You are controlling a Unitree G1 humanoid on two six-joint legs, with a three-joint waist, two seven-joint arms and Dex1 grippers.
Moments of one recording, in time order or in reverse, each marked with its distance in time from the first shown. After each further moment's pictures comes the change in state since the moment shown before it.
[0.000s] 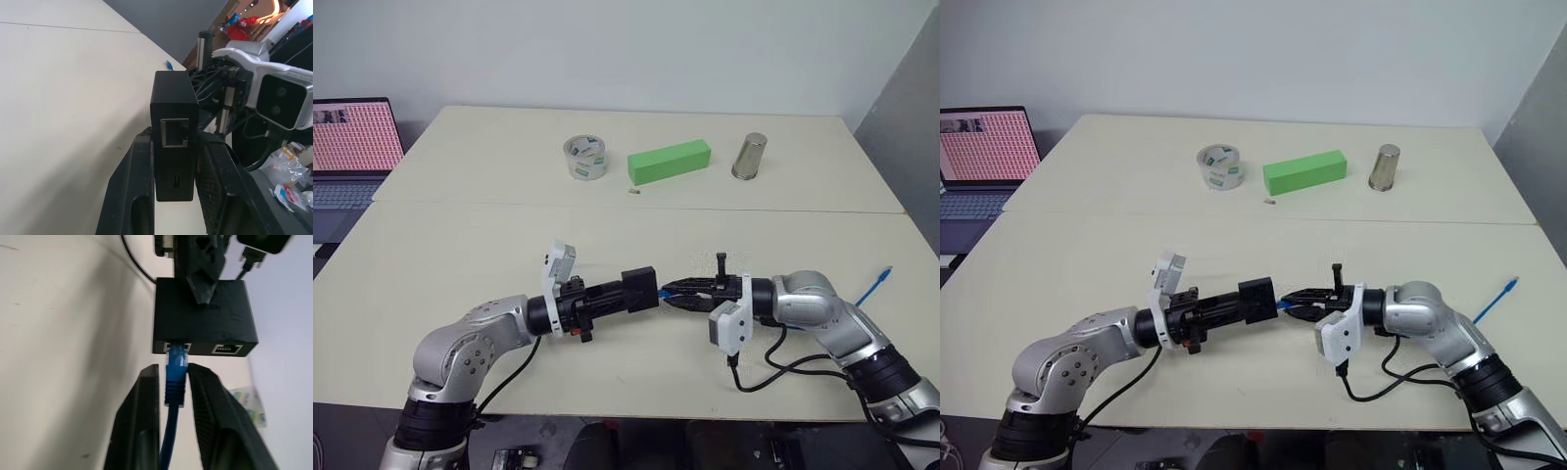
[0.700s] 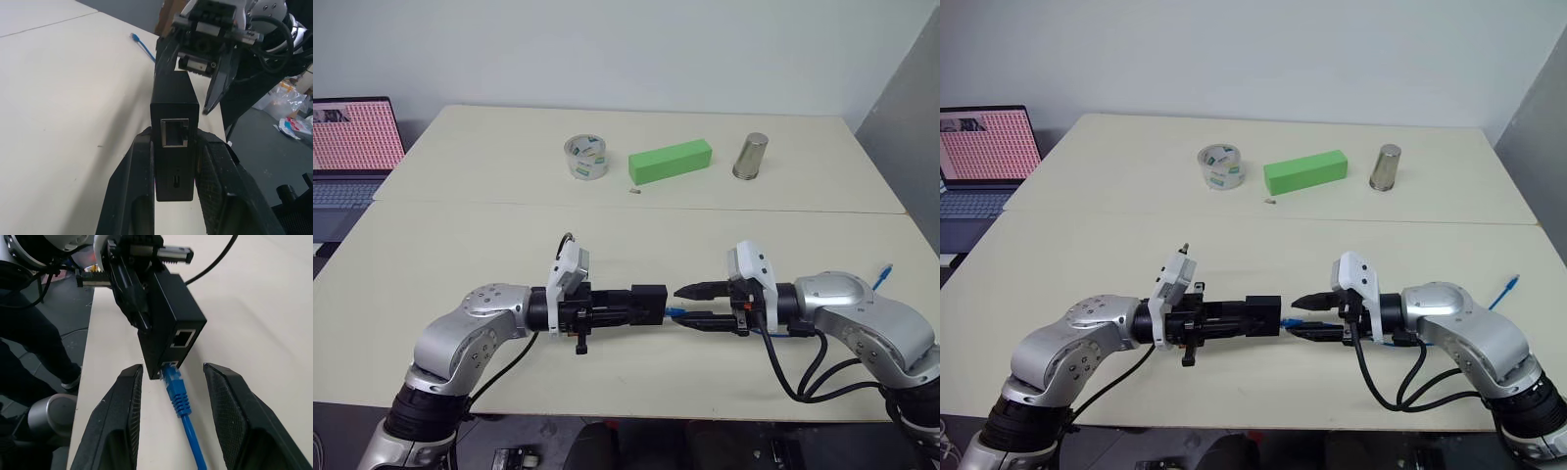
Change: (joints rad) left arm -0.053 0.105 -0.115 -0.049 0.145 -0.169 -0.201; right arm 0.054 -0.044 -0.155 -0.409 0.836 1.291 0.037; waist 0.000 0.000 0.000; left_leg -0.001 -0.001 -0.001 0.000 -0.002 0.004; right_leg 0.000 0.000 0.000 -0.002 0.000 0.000
